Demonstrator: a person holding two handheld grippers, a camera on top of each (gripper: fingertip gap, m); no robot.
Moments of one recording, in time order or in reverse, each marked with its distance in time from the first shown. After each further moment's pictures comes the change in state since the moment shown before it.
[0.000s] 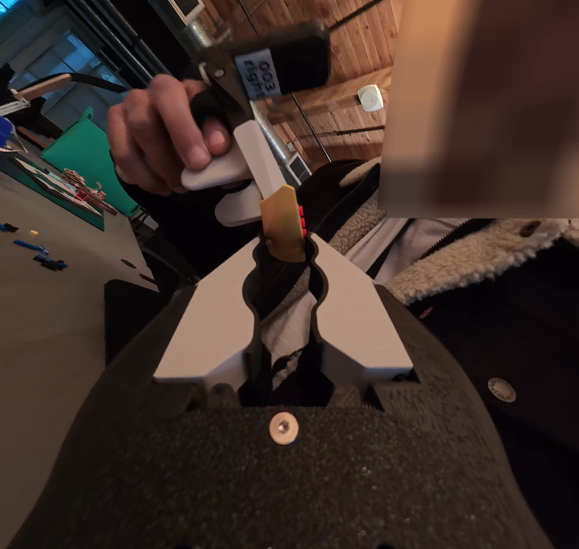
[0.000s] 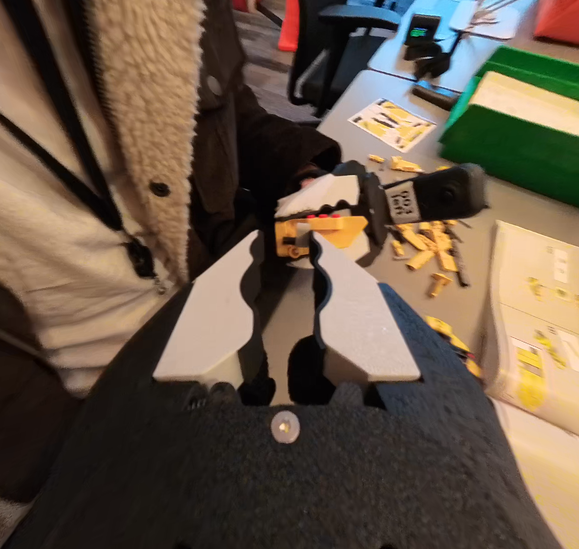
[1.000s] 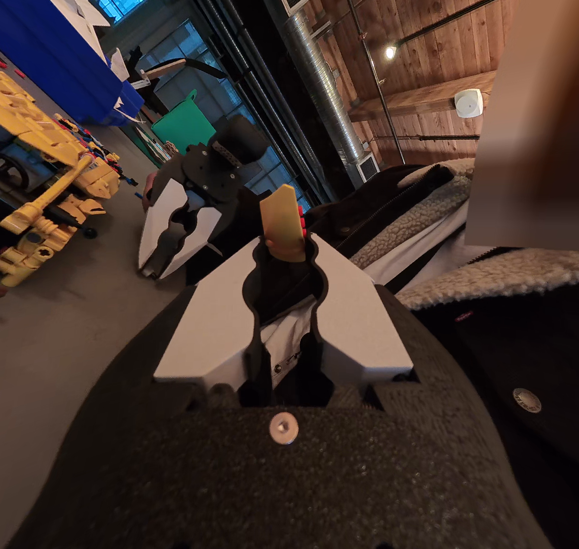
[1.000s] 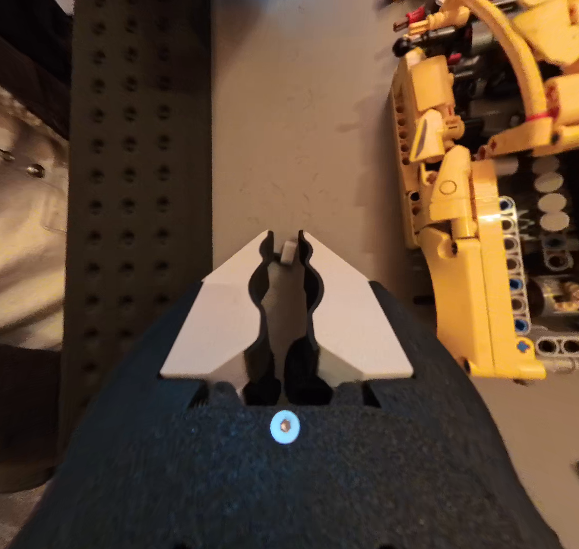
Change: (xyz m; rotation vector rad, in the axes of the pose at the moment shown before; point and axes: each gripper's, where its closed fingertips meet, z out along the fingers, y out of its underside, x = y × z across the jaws) left arm -0.045 0.000 -0.037 -0.017 -0.284 -0.069; right arm -0.016 0.214 -0.021 -0.352 0.247 0.502
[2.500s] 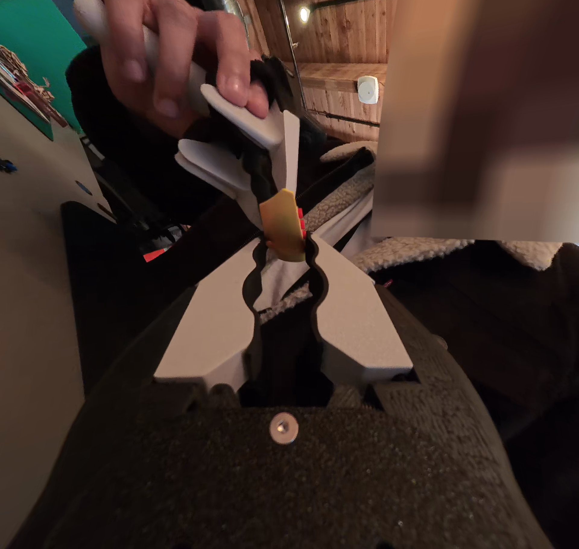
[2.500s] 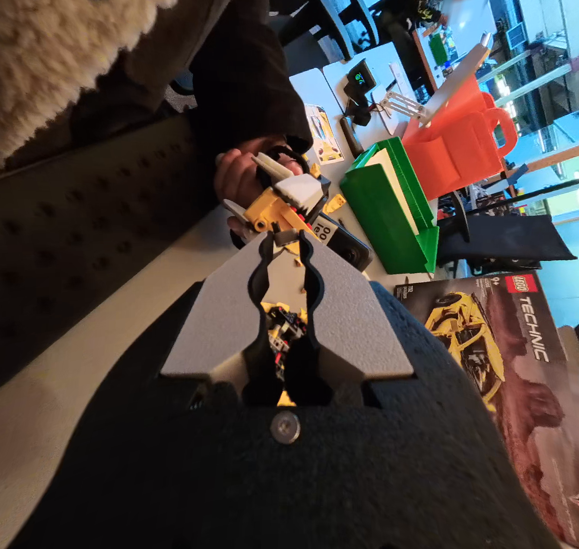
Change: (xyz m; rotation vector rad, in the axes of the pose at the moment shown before) left arm 0.031 0.025 0.015 -0.125 0.309 -0.207; right arm -0.058 -0.178 -0.036 0.414 0.235 -1.144
